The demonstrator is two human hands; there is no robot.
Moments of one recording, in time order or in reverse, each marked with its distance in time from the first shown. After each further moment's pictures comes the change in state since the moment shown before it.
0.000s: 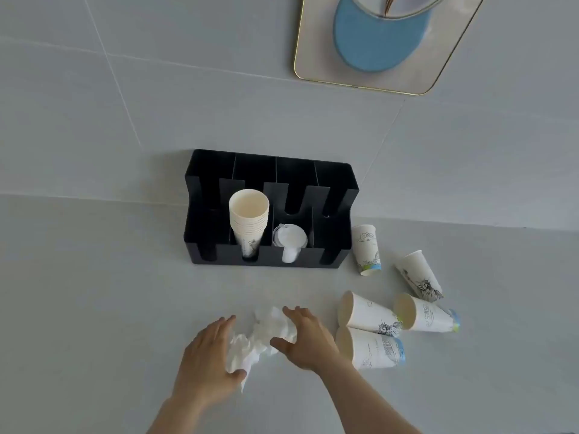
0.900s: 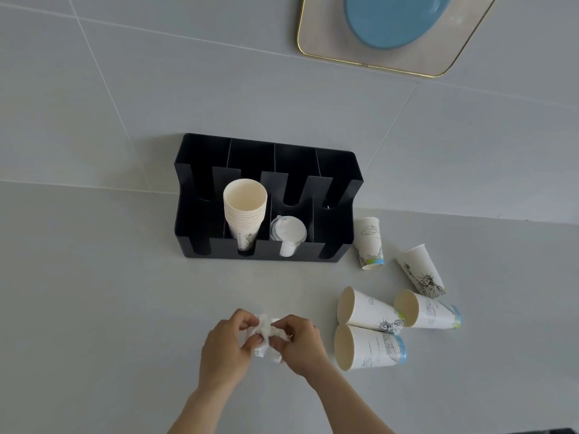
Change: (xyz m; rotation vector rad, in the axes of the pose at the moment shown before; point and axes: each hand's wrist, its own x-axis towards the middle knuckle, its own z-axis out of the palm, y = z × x) left_hand 0.034 0.029 0.024 -0.358 0.126 -0.065; right_hand 0.016 0.004 0.032 0.546 0.108 0.147
